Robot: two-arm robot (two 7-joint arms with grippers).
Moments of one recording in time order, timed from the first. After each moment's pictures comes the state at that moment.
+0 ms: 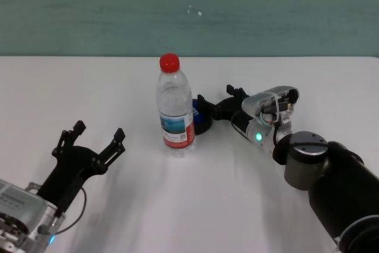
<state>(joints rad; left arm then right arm) 0.21 0.27 0.08 -1.69 -0.14 -0.23 -0.26 0.54 0.04 -0.30 -0.86 0.20 -0.06 0.32</state>
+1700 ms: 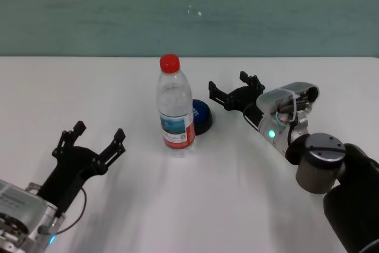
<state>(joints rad) 0.21 0.27 0.08 -1.69 -0.14 -0.23 -0.26 0.44 0.09 -0.27 -1.08 0.21 -0.07 0.27</state>
